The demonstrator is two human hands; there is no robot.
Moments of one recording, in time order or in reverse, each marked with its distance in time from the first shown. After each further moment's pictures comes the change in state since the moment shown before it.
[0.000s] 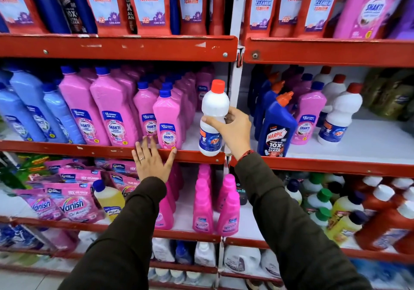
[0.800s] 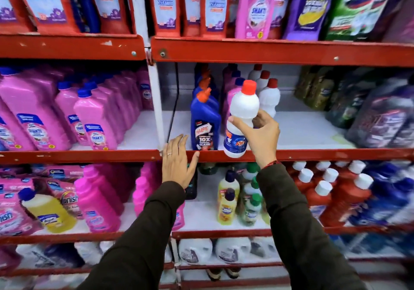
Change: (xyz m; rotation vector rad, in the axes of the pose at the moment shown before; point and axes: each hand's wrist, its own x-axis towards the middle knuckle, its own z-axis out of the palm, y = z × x) left_hand -0.105 0.223 0.058 -0.165 -0.075 0.426; right_hand -0.010 0.009 -0.250 0.003 0.255 -0.058
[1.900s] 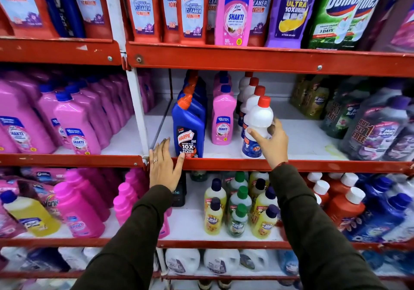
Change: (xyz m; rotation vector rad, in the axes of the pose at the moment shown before) left_hand 0.012 0.014 0.024 -0.122 0.045 -0.177; right_hand 0.070 0.055 -0.077 -0.329 -0.038 0.048
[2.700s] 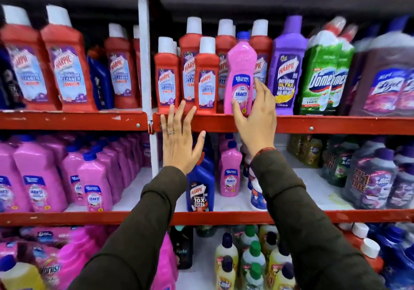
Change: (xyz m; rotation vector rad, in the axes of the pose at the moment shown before) left_hand 0.124 0.122 -0.133 0.064 0.510 0.552; right_hand 0.028 -0.226 0.030 -0.278 0.351 -0.600
